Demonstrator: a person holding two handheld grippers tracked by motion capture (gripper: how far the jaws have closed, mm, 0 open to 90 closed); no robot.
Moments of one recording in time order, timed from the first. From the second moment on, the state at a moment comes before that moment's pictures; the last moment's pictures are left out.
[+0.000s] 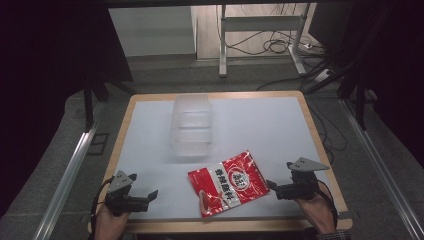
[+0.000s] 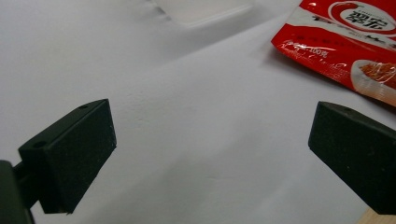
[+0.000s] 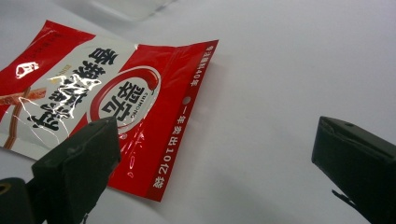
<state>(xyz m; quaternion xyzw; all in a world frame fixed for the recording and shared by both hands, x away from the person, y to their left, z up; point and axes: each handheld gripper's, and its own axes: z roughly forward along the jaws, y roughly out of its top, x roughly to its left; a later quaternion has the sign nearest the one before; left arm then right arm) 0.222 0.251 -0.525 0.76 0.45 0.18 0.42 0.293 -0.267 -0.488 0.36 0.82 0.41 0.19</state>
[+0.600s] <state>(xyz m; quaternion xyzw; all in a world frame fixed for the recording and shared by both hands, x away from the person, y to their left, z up) 0.222 0.247 -0.526 0.77 0.44 0.19 0.41 0.311 -0.247 -0.492 0.37 0.83 0.39 0.14</state>
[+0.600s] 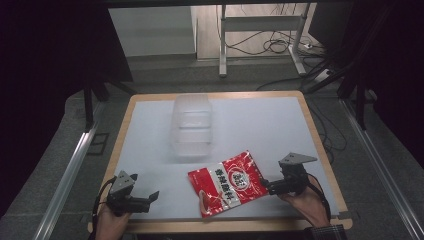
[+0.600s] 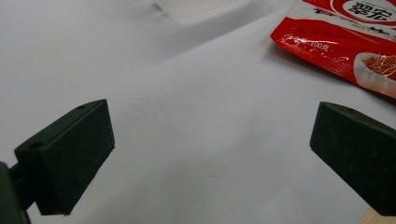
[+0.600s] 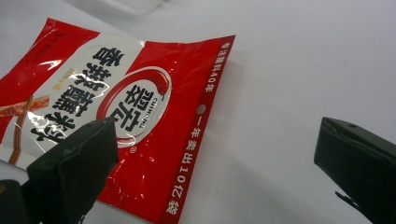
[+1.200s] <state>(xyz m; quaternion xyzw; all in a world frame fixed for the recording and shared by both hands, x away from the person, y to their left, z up) 0.223 0.241 -0.527 0.79 0.43 0.20 0.39 0.332 -0.230 -0.503 0.36 0.85 0.38 0.09</state>
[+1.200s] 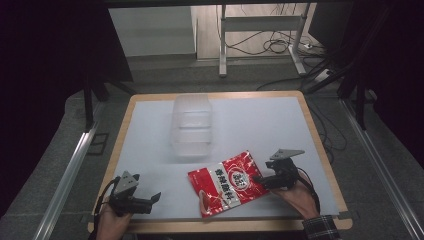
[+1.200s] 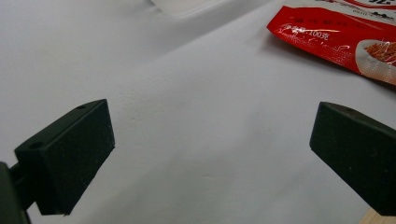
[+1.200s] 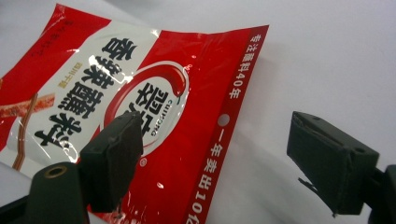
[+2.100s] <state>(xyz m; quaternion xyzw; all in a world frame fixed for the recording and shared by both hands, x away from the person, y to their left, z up) 0.222 0.239 -0.525 0.79 0.42 0.21 0.39 0.355 -0.200 -0.514 0.33 0.87 0.36 0.04</state>
